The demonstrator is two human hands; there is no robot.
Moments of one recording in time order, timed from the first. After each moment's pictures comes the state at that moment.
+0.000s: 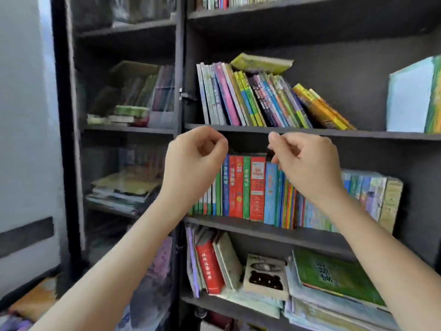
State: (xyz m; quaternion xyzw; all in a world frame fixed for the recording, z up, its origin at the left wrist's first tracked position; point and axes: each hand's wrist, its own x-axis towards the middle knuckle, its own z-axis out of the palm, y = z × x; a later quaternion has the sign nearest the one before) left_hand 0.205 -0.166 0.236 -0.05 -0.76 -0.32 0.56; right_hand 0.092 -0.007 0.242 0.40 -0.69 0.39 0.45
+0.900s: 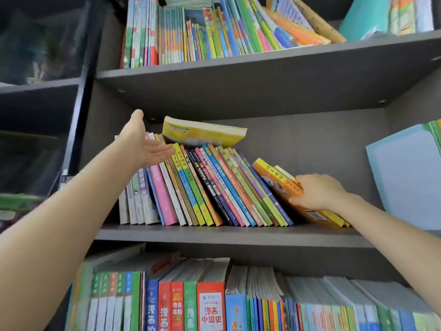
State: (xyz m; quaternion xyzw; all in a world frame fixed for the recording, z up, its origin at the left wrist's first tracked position) left_hand -0.112 -0.254 0.472 0.00 -0.50 -0.79 0.35; right_hand -0.275 0.038 0.406 0.16 -0.92 0.04 0.35
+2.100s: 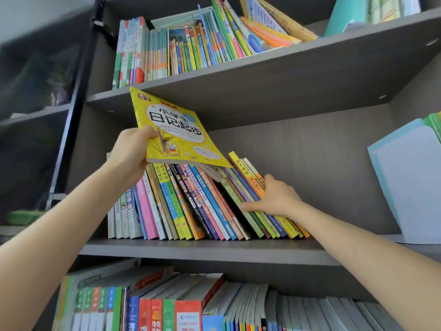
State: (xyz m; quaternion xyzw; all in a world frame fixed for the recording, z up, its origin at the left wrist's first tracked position) left_hand -0.127 -0.191 0.462 -0.09 -0.60 -0.59 0.53; right_hand -0.305 0.006 0.408 0.29 -0.87 0.25 0.32
